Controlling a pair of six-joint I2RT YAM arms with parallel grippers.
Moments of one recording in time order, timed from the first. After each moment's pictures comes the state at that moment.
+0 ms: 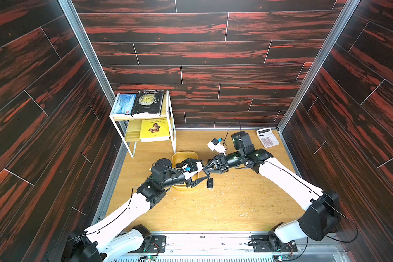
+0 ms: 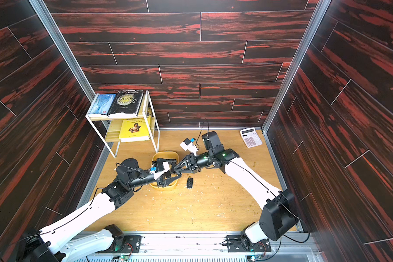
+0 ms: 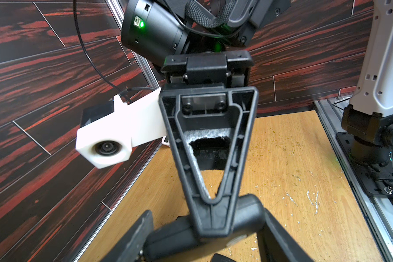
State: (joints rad) left arm -0.61 1.05 0.73 0.21 0.59 0.42; right arm 0.60 1.50 1.31 -0.48 -1.16 0.63
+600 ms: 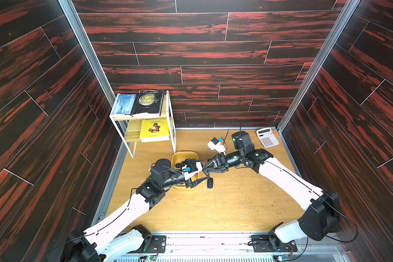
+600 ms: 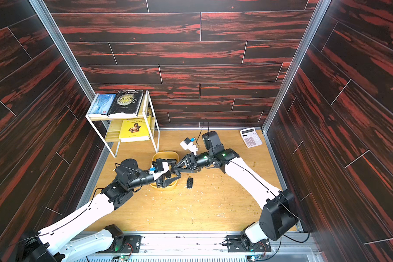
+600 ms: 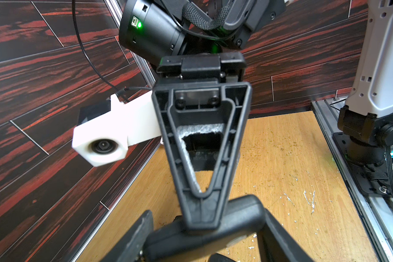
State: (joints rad) left arm -0.61 1.03 0.73 0.19 0.60 0.42; right arm 0.59 1.50 1.31 -0.47 -1.16 0.64
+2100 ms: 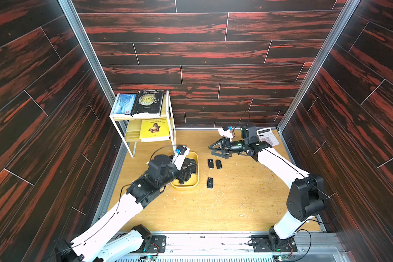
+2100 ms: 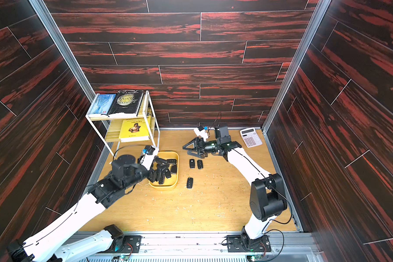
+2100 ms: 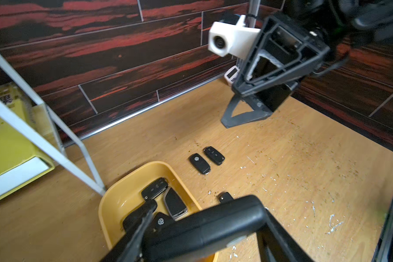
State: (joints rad) left arm -0.61 1.02 0.99 -0.35 0.04 -0.02; right arm 0.37 1.70 1.38 -0.29 -1.11 0.69
